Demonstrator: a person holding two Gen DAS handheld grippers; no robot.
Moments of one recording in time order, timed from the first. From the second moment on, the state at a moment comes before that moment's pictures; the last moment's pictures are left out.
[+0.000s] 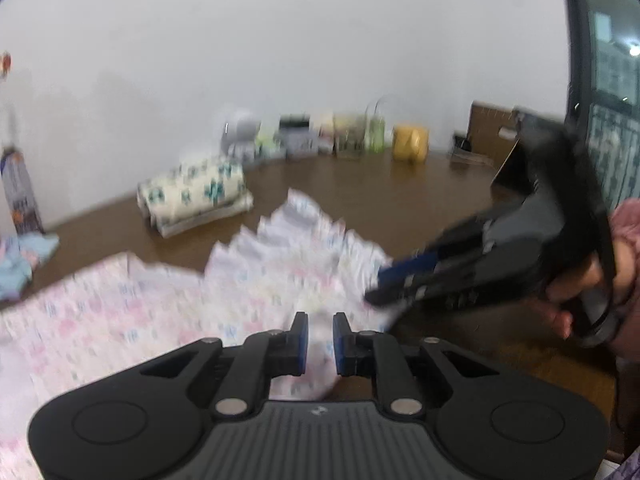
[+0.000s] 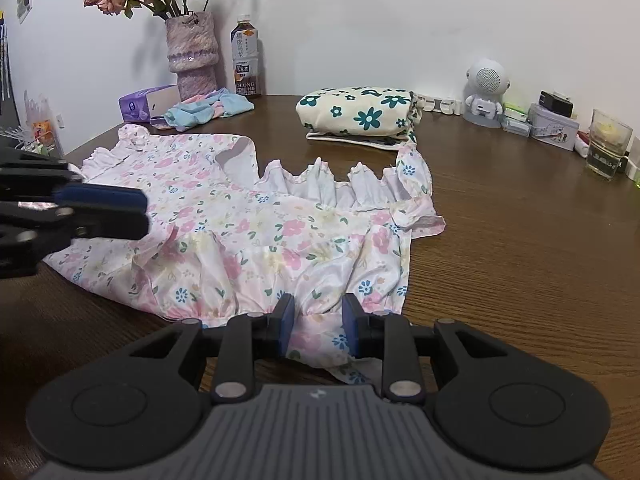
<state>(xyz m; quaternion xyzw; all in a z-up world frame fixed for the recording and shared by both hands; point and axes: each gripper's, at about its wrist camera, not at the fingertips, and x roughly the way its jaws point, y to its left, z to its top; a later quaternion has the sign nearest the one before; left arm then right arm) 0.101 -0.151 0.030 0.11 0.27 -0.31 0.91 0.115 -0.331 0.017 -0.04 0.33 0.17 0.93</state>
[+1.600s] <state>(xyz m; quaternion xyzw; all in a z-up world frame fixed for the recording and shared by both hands) 0.057 -0.028 0.041 -0.06 0.24 -0.12 0.96 0.063 -0.263 0.046 0.00 0.24 0.19 0.95</state>
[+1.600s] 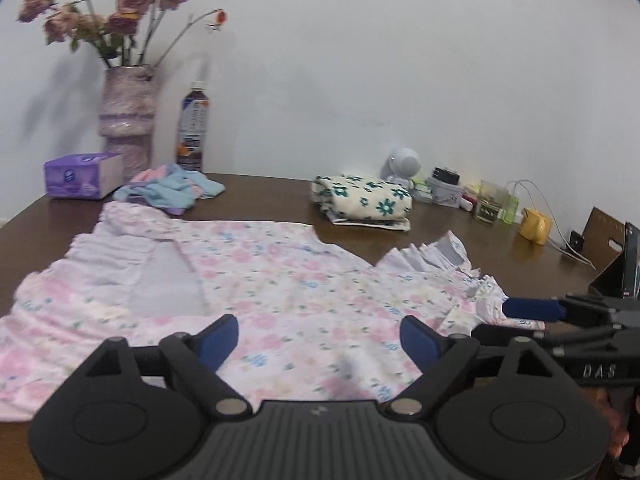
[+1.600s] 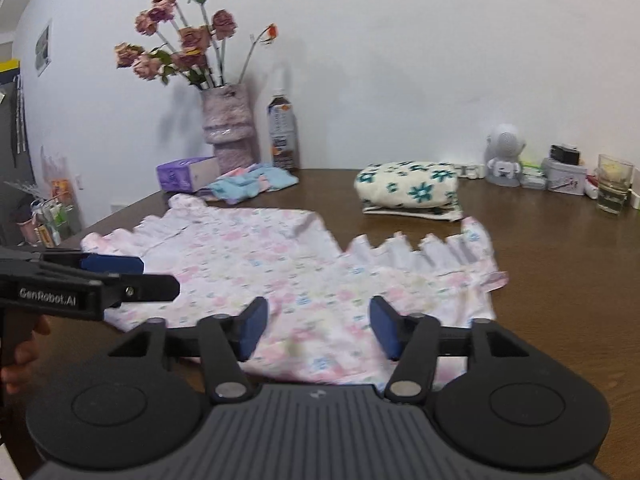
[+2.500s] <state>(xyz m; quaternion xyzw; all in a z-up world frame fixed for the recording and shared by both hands) 0.039 0.040 0.023 -0.08 0.26 -0.09 0.96 0.053 -0.193 0.023 -0.01 0.29 0.18 0.94</state>
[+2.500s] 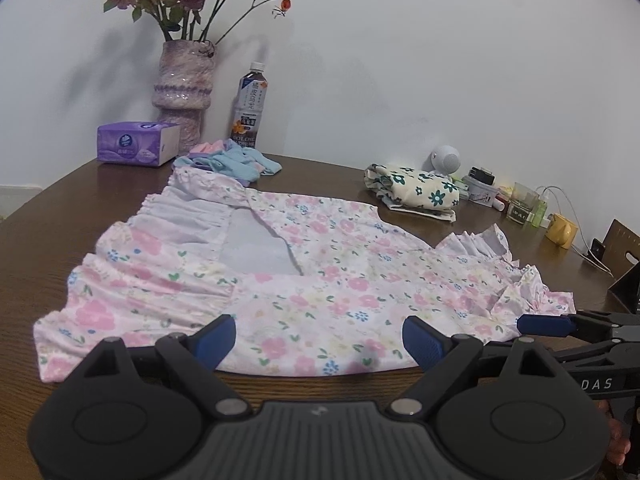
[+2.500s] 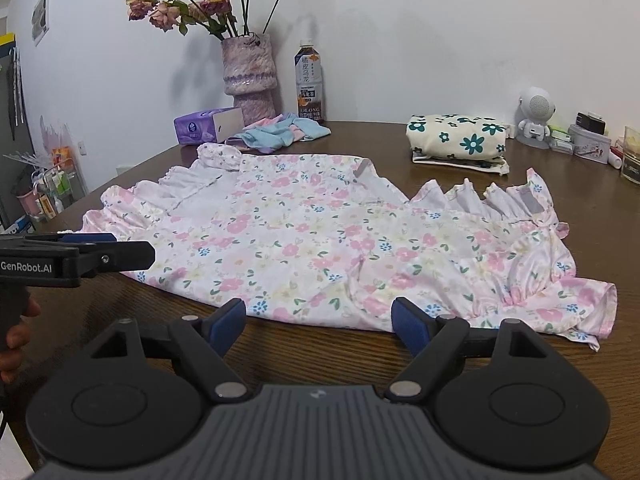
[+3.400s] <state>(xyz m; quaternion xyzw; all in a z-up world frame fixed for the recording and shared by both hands) 0.089 0.063 0.060 -0.01 0.26 -0.15 0.95 0.092 -0.172 0.049 -0.02 0.26 0.16 0.95</state>
